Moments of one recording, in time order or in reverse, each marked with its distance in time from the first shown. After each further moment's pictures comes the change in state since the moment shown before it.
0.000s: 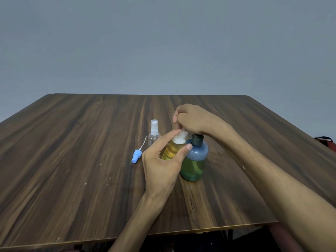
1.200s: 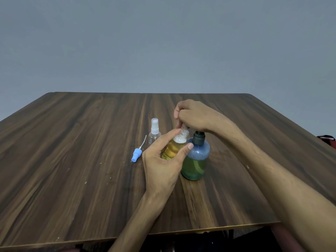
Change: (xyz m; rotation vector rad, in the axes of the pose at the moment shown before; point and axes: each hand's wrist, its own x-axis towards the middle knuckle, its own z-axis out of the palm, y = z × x) left_hand 0.000 0.002 0.000 -0.005 -0.001 -0.021; right_hand -0.003 -0.003 -0.004 0.021 -0.010 -0.023
